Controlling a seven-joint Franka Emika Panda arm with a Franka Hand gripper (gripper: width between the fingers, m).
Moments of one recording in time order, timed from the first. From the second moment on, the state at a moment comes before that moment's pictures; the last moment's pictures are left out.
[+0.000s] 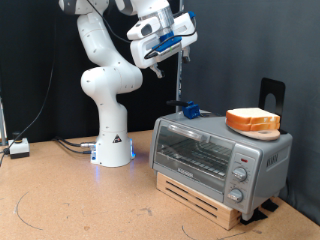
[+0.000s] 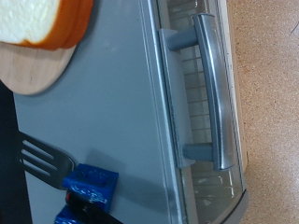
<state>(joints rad) 0.33 -0.69 -0.26 -2.46 0.24 1.89 0.64</state>
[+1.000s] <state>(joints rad) 0.30 -0.68 -0.27 -2.60 0.20 1.97 0.59</state>
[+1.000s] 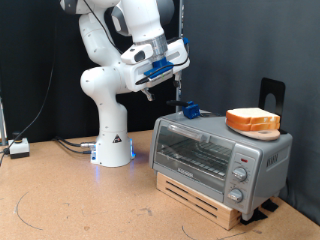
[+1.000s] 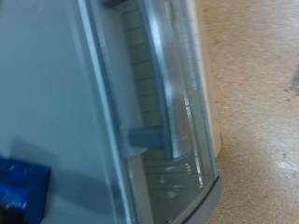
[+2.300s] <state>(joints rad) 0.29 -0.61 -0.23 -2.80 0.19 2.26 0.52</state>
